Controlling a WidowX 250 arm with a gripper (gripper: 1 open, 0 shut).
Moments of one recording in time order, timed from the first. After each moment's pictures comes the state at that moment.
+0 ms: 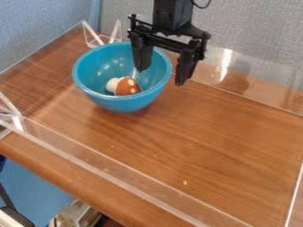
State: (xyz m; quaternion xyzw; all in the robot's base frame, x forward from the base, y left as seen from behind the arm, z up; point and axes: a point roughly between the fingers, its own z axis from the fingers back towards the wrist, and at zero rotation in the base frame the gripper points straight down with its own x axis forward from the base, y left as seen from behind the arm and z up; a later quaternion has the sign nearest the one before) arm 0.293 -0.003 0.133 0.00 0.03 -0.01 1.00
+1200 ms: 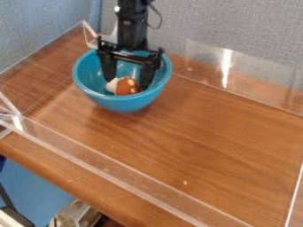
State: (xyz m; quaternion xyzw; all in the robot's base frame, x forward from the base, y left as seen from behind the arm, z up) arm 0.321 0.081 0.073 0.02 0.03 0.12 0.99
